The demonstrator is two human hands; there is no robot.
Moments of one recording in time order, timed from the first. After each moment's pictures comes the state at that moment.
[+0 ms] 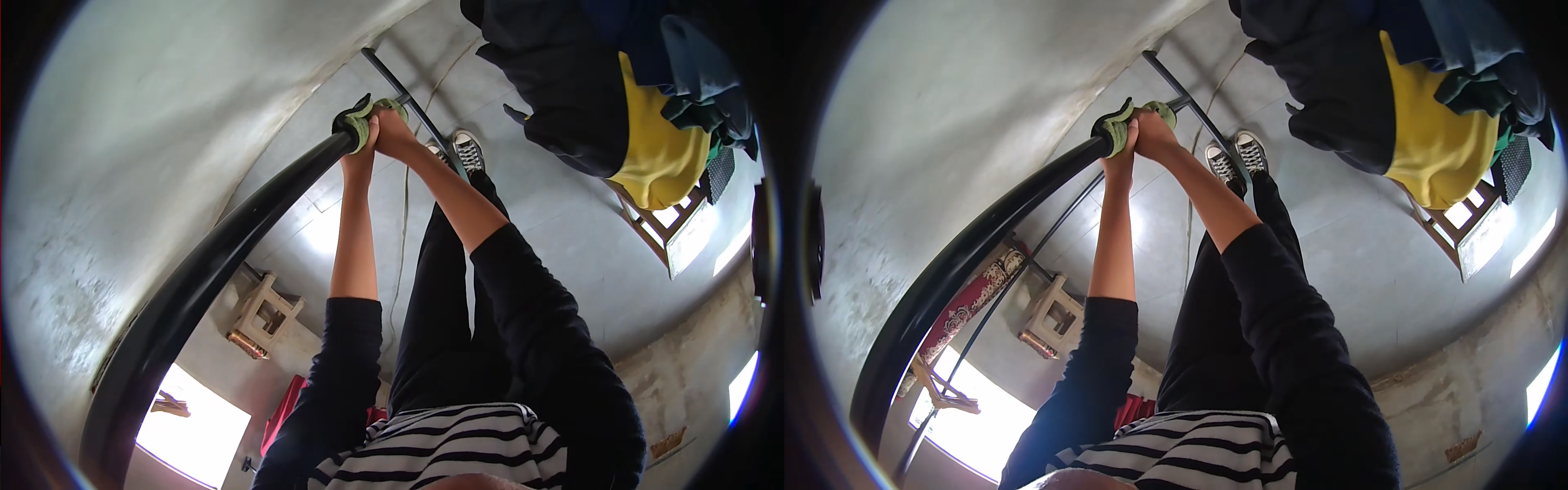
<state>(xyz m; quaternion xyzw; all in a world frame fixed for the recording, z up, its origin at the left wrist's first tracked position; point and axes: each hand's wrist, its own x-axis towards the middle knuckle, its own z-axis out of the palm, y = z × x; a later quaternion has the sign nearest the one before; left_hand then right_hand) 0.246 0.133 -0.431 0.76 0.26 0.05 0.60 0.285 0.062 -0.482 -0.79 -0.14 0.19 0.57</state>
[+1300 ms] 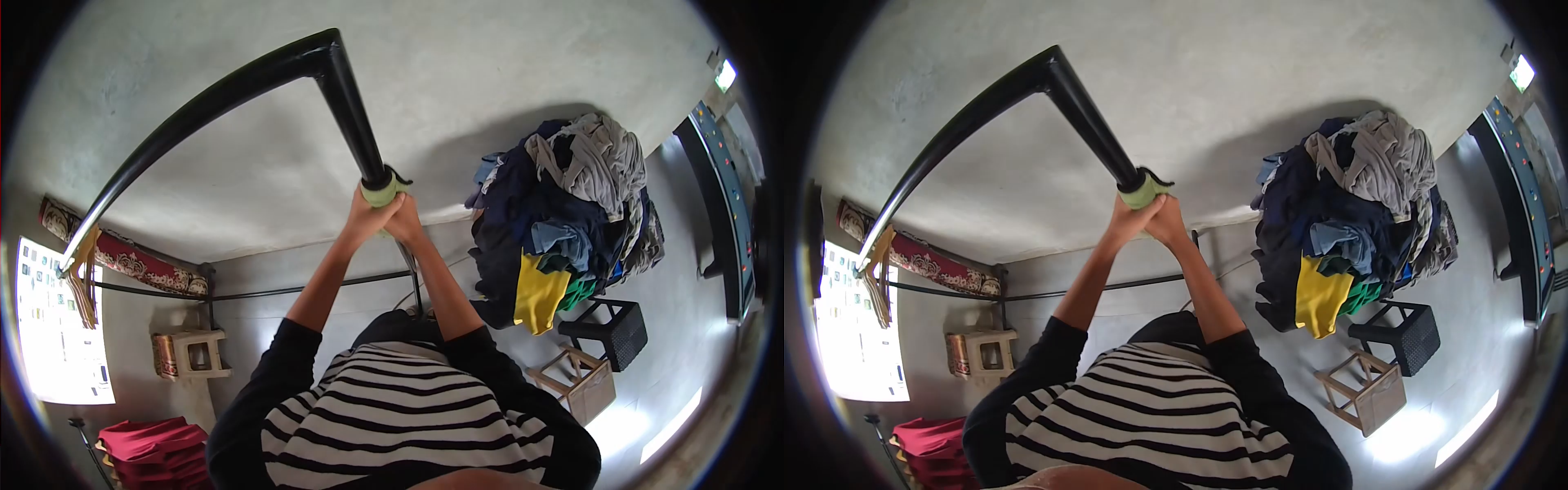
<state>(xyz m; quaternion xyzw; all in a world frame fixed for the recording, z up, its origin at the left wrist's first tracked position) 0.260 0.150 -0.060 0.73 0.04 0.21 0.64 0.302 0.067 -0.091 -0.67 -0.30 0.08 0.67</state>
